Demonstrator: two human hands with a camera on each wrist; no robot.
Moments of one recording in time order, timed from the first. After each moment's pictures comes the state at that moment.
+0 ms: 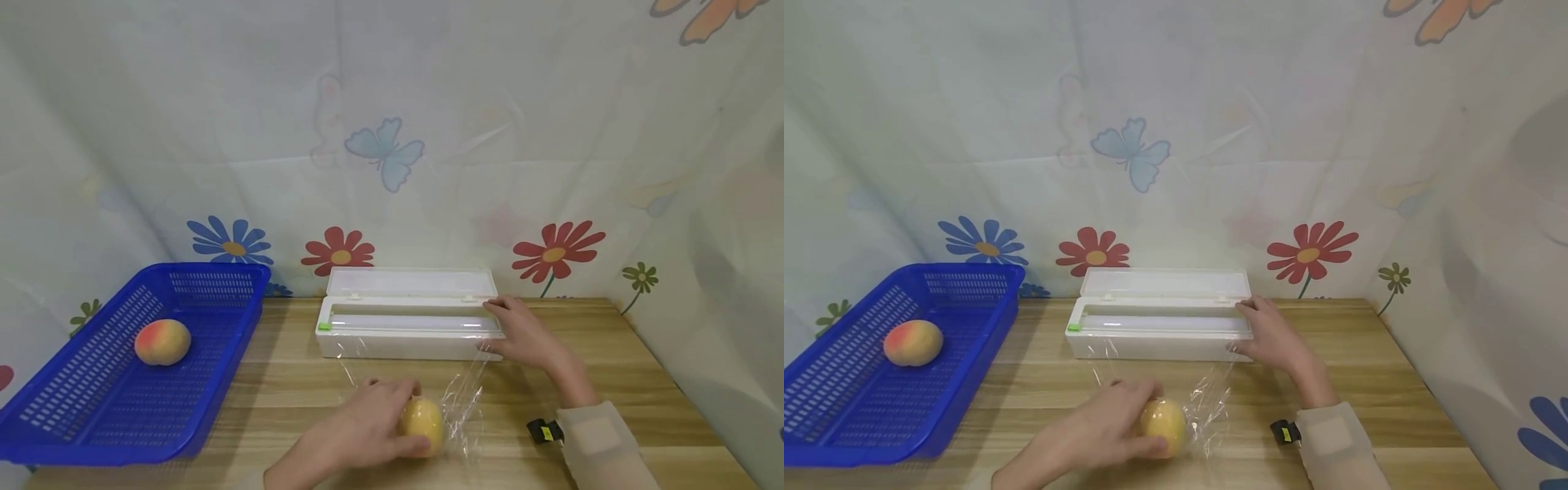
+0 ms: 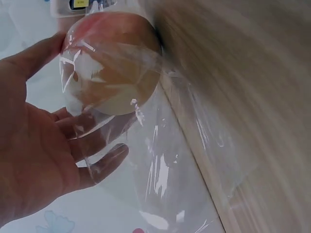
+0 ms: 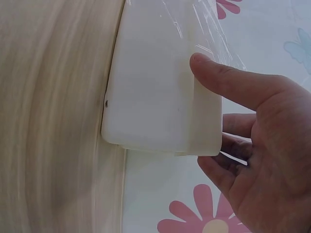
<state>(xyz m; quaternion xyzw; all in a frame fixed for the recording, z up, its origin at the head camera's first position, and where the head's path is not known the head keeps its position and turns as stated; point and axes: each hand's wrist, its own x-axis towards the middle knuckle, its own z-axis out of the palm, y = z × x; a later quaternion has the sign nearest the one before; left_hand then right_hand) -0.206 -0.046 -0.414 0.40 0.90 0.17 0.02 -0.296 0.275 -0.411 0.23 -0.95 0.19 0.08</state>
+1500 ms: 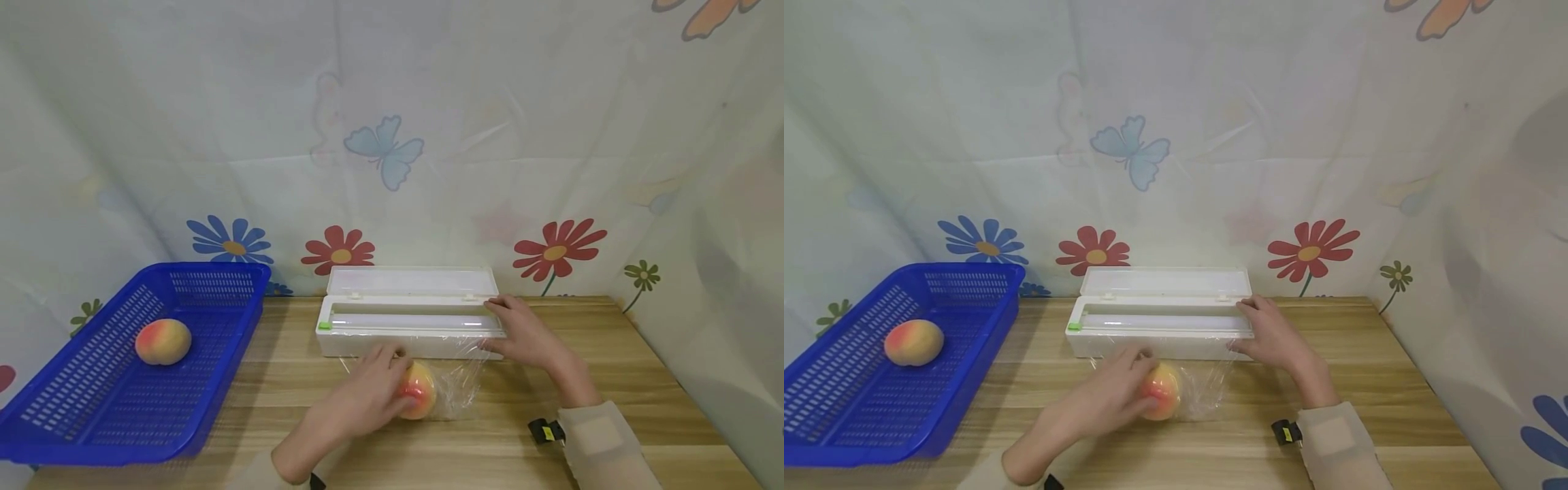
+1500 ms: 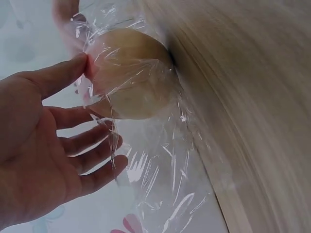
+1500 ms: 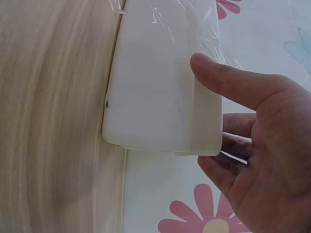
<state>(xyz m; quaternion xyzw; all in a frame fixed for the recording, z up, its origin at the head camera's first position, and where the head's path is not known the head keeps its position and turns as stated) -0.232 -0.046 -0.414 0.38 0.92 0.13 -0.05 -0.297 0.273 -0.412 0.21 -0.95 0.20 0.08</state>
